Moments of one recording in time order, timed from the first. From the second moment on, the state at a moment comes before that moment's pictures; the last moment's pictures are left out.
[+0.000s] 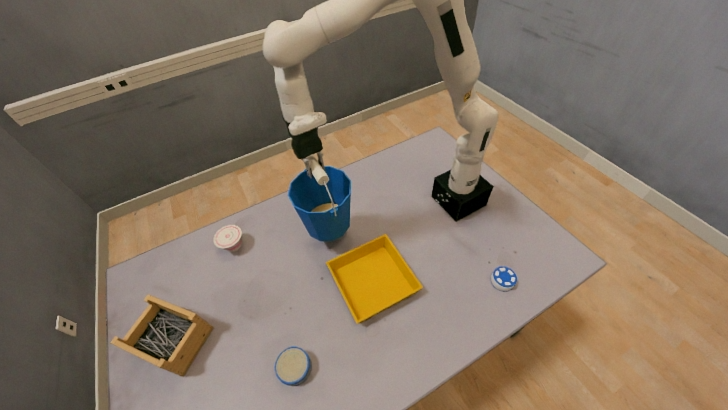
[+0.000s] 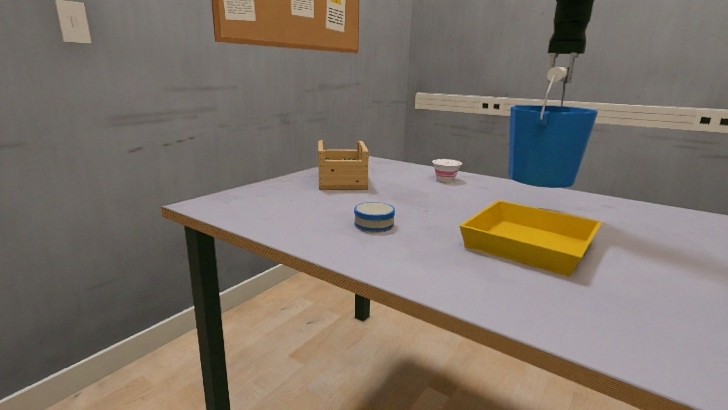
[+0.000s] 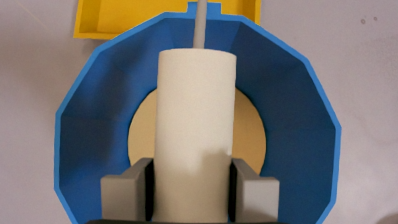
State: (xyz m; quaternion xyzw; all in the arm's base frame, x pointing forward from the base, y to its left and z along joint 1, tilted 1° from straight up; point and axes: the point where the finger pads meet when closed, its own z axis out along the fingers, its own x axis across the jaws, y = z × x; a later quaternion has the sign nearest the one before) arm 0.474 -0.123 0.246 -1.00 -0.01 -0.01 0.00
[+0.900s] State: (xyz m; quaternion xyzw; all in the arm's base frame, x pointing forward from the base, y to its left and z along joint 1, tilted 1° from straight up) arm 0.462 -0.050 0.246 -1.00 -0.01 -0.01 0.00
